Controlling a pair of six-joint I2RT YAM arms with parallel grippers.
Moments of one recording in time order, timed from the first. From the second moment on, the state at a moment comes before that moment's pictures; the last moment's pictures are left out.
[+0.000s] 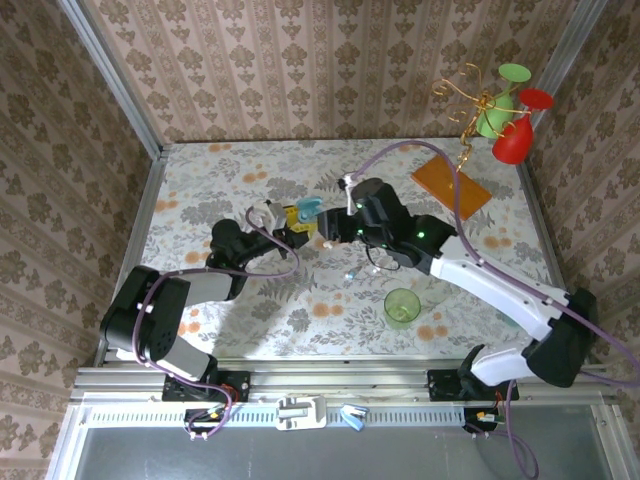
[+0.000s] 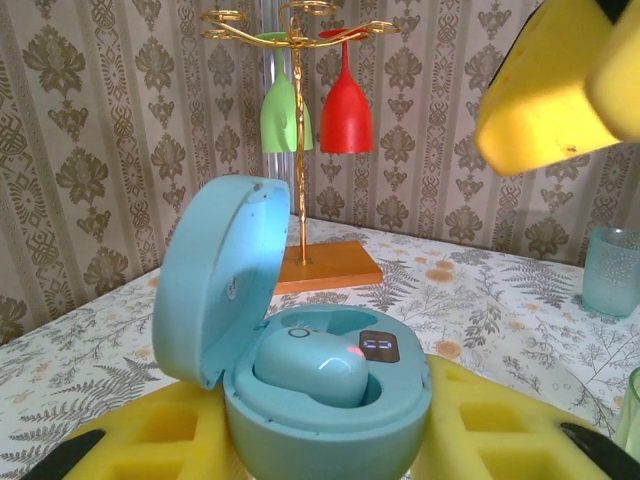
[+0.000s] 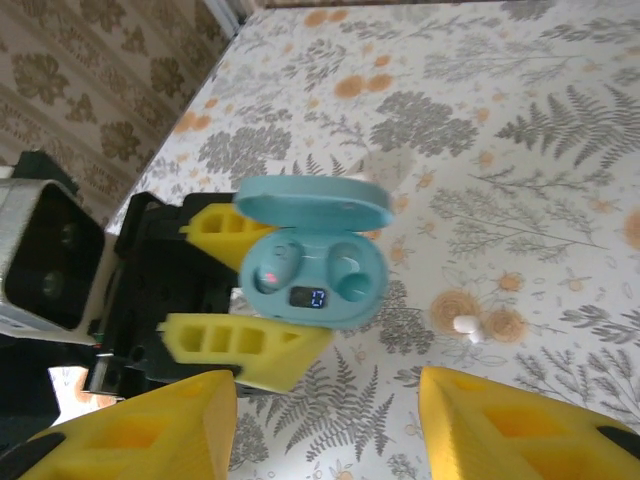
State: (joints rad) left arm -0.43 1.52 0.51 1.14 0.76 -0.08; right arm 0.76 1.36 1.26 -0.46 0.09 0.49
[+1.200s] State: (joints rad) left arm -0.41 1.46 0.51 1.14 0.77 -0.10; right arm 0.60 1.74 1.04 -0.48 -0.15 0.85
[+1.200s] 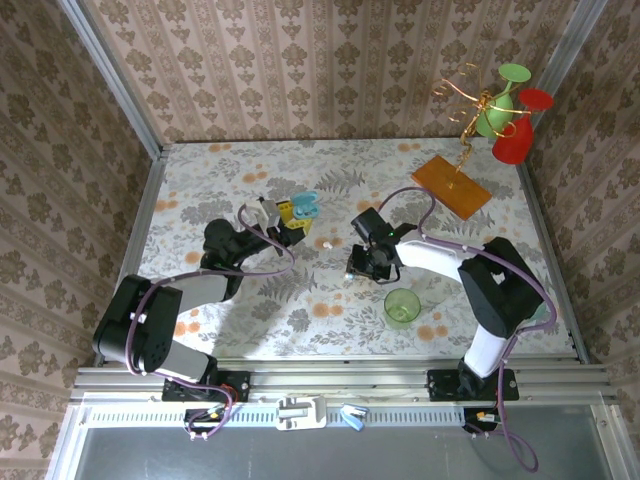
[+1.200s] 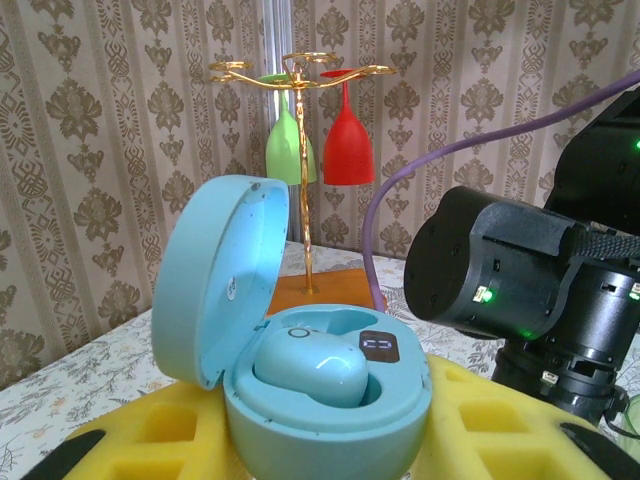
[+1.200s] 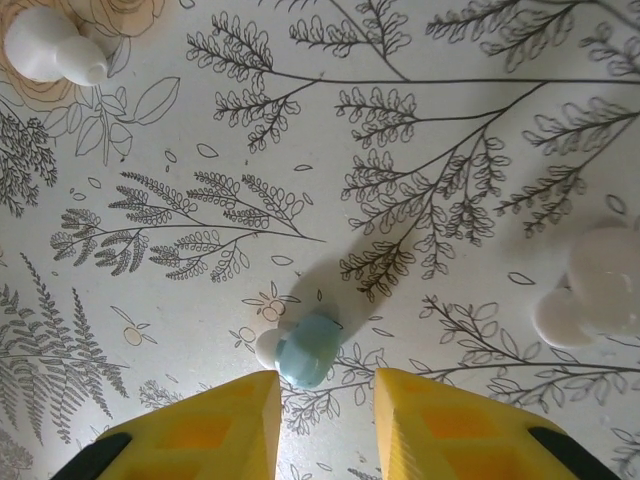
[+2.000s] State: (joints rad) left arm -0.41 1.46 0.51 1.14 0.78 -0.10; right arm 0.60 1.79 1.04 -0.43 -0.16 0.84
